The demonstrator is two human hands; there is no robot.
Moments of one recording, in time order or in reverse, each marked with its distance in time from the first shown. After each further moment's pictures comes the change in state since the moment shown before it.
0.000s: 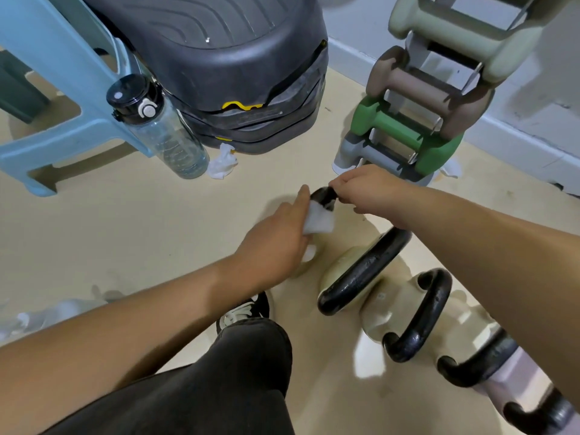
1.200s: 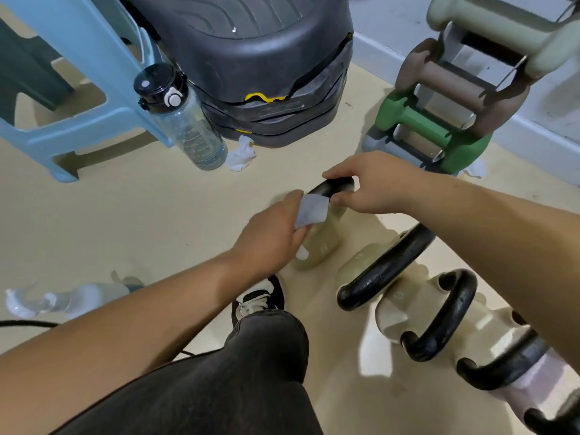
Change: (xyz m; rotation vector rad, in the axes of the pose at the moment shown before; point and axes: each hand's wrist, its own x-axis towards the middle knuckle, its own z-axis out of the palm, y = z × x) left_hand -0.008 -0.041 0.003 -0.060 0.173 -0.031; right_hand -0.009 -0.019 0.002 -0.653 0.006 -0.440
